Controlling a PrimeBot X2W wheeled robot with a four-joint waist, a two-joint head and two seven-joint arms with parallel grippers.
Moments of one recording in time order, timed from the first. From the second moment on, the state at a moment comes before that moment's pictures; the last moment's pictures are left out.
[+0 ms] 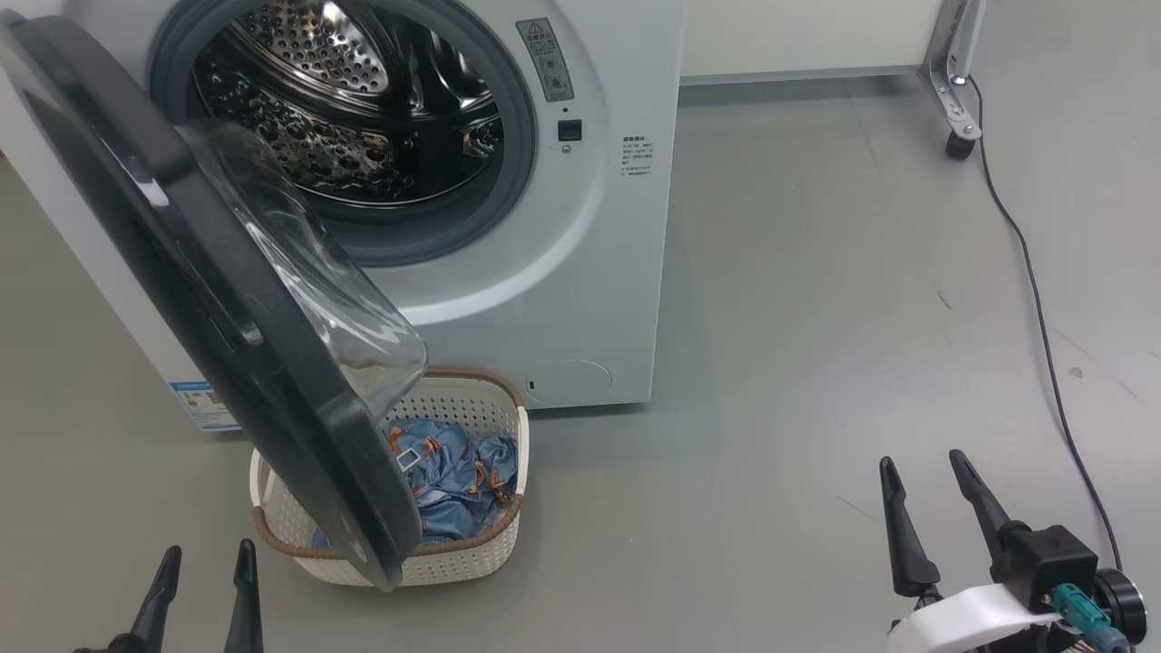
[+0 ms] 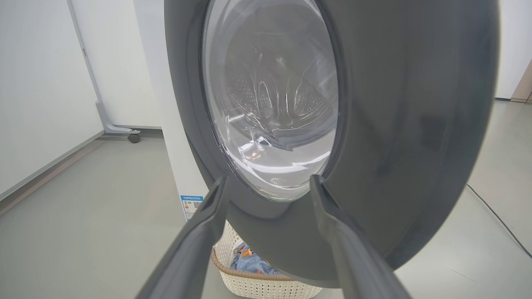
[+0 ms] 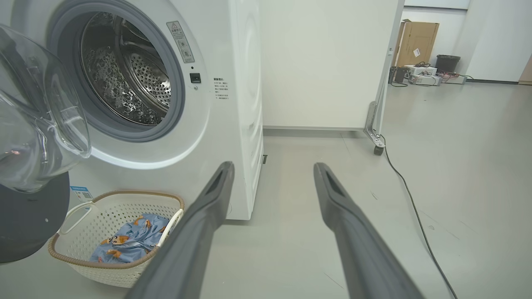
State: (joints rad) left arm 0.12 0.13 -0.06 0.11 -0.24 -0.12 -0.26; right arm 0.12 -0.19 0.24 0.07 0.28 -0.10 -0.26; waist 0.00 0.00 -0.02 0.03
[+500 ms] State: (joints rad) left arm 0.11 0.12 -0.03 0.05 -0.24 -0.12 -0.26; right arm 0.14 -0.17 0.22 0.07 0.27 -0.09 -0.26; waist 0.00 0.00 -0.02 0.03
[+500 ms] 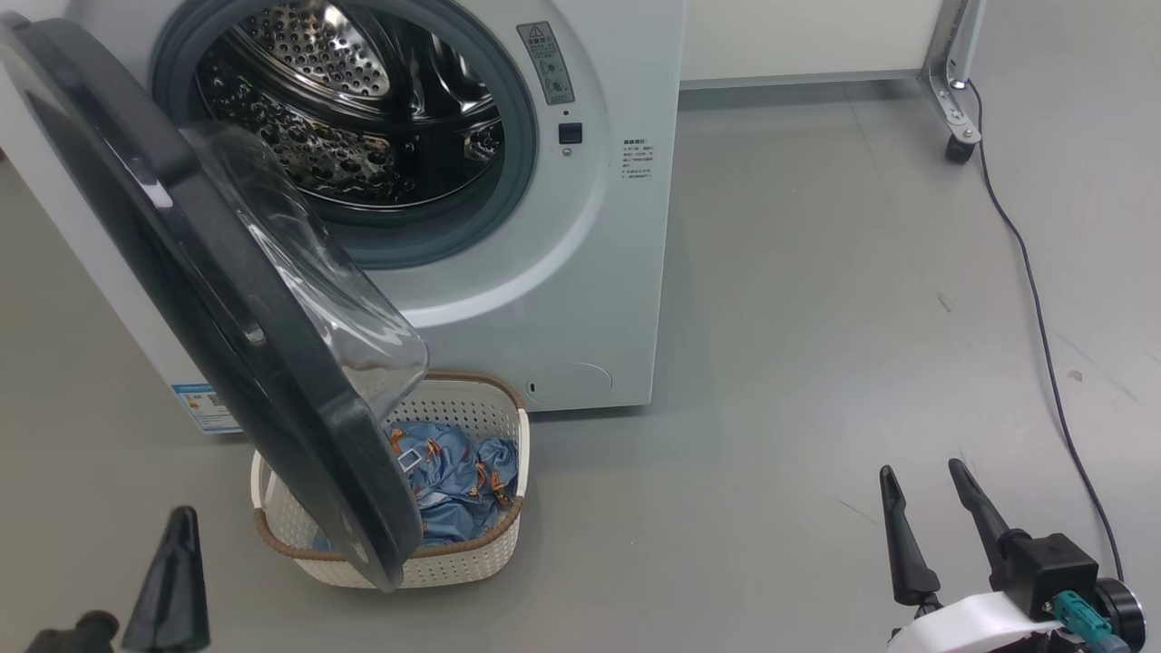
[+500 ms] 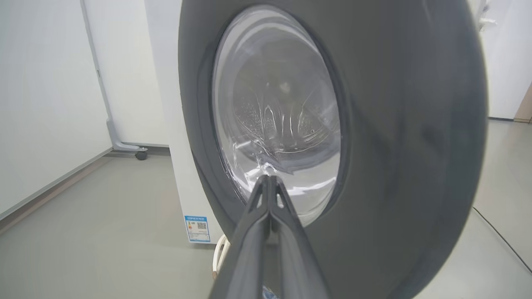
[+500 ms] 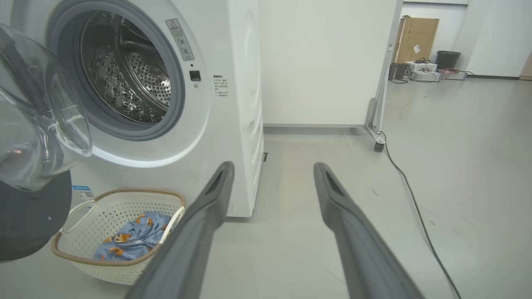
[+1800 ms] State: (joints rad) left arm -0.06 0.19 -0.62 -0.32 -0.25 -0.12 -0.26; right arm 0.16 -0.13 0.16 0.12 0.27 -0.03 -0.26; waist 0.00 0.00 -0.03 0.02
